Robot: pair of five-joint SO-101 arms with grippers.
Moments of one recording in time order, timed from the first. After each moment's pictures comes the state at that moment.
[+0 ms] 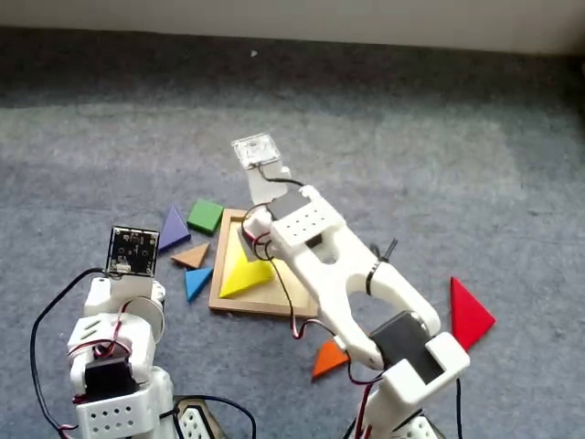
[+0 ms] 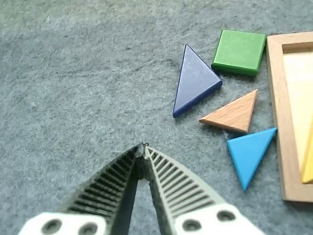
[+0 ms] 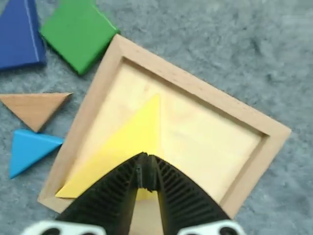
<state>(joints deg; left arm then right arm) -18.3 -104.1 92.4 63.7 -12.5 -39.5 7.0 16.5 55.5 -8.4</state>
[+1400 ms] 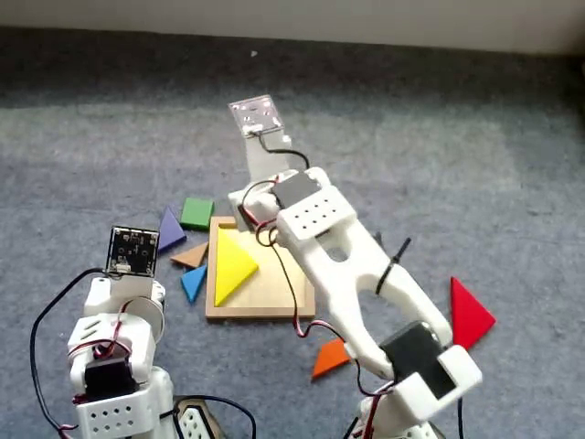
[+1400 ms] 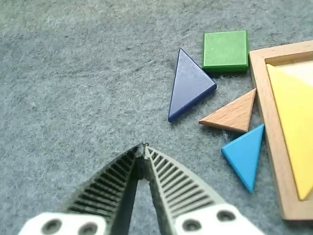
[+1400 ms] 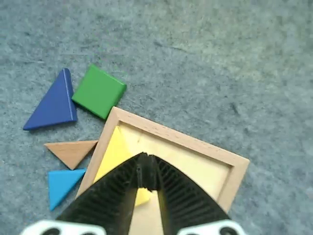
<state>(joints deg) -18.3 -104.1 92.4 63.7 -12.5 -38.4 0.1 9.9 57.4 -8.3</state>
